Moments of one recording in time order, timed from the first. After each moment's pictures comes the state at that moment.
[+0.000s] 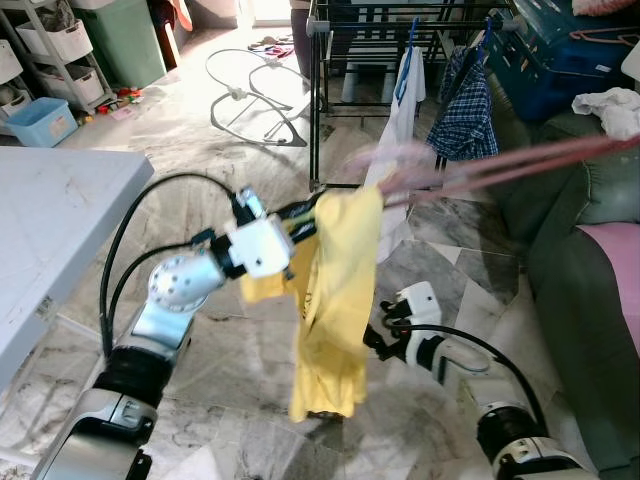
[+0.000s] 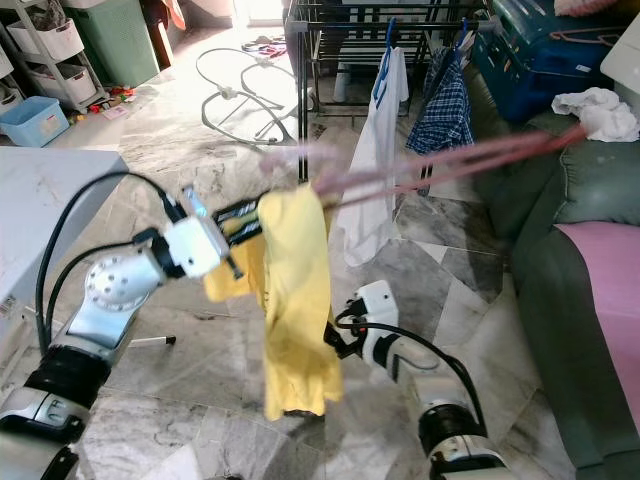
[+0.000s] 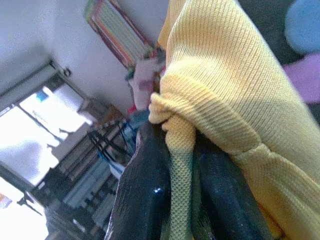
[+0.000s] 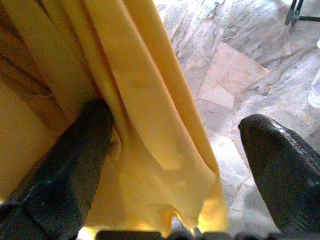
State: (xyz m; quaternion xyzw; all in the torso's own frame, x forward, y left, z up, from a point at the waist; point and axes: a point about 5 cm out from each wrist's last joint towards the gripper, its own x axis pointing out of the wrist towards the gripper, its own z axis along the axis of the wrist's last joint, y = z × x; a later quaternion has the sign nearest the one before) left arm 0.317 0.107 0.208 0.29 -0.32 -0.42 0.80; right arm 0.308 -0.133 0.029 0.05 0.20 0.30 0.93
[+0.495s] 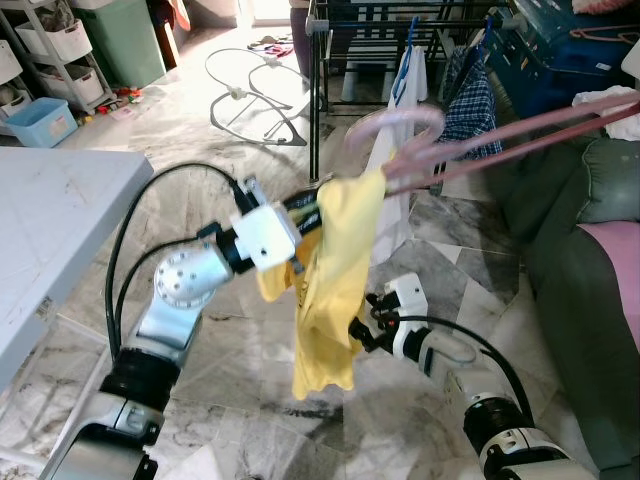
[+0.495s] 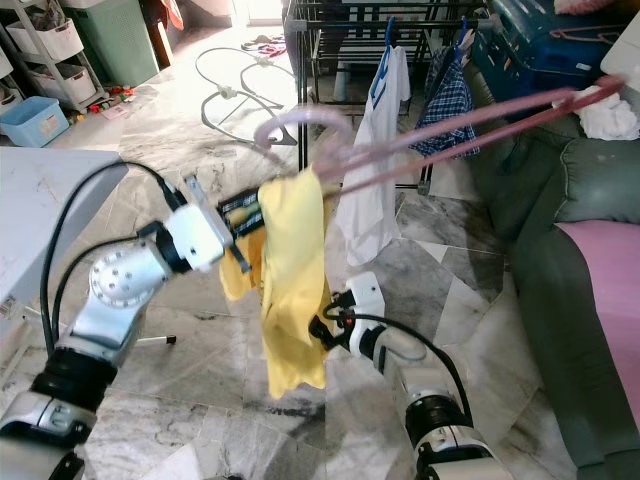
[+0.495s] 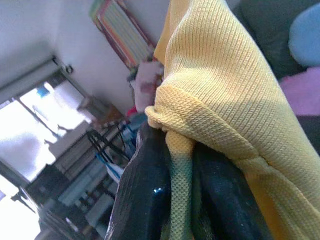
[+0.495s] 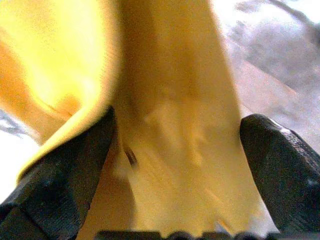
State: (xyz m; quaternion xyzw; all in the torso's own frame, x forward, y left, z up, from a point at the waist) left arm 0.315 0.105 0.198 0.27 -0.30 -0.42 0.81; right arm 0.314 -0.115 0.048 0.08 0.16 0.36 0.92
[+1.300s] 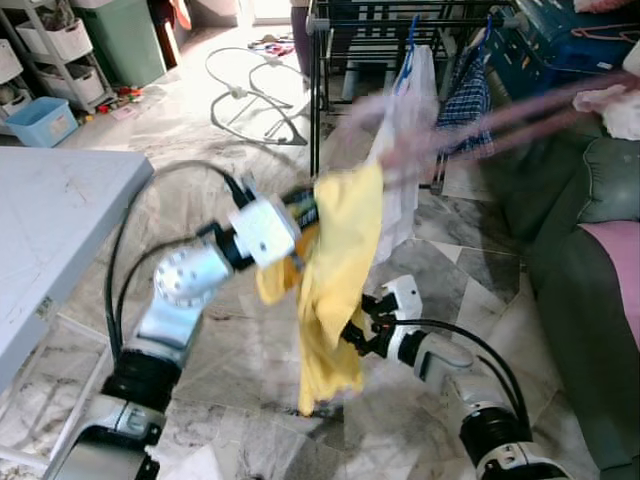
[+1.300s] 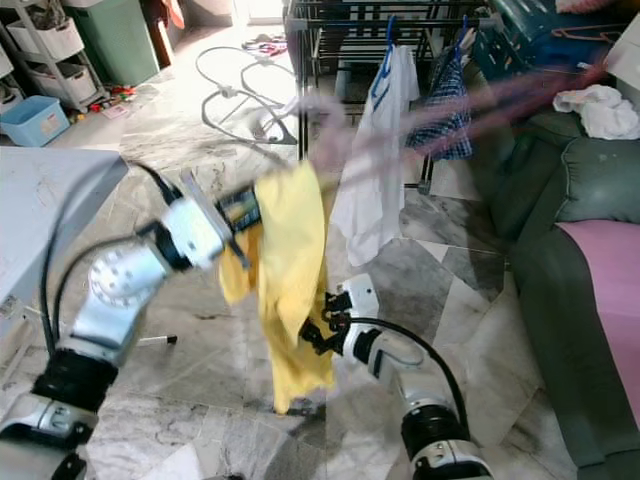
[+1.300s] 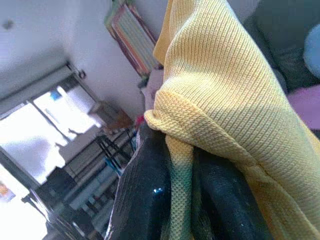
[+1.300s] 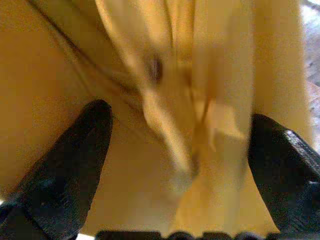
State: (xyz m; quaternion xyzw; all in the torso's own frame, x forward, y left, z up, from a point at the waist) left arm 0.314 0.102 0.222 0.25 -0.33 -0.40 0.82; right arm 0.305 -0.106 0.043 0.12 0.16 0.36 0.91
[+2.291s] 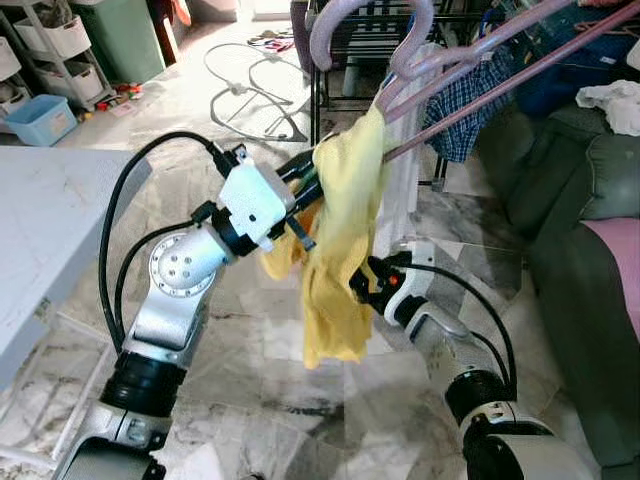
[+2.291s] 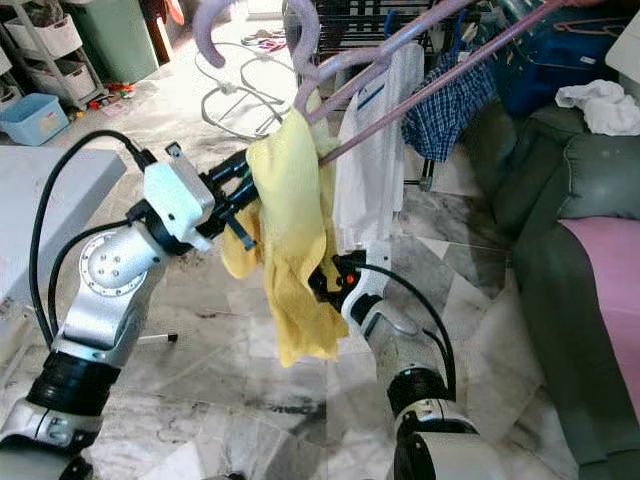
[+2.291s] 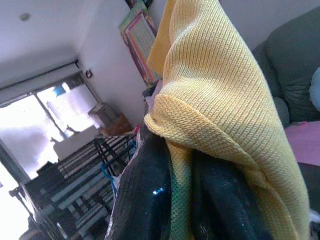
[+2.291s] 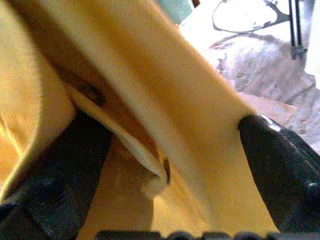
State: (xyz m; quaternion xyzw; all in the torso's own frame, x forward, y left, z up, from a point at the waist) left arm 0.304 0.096 0.241 0.18 -0.33 -0.40 0.83; right arm 0.341 -0.106 0.074 0.22 0.11 0.27 0.93
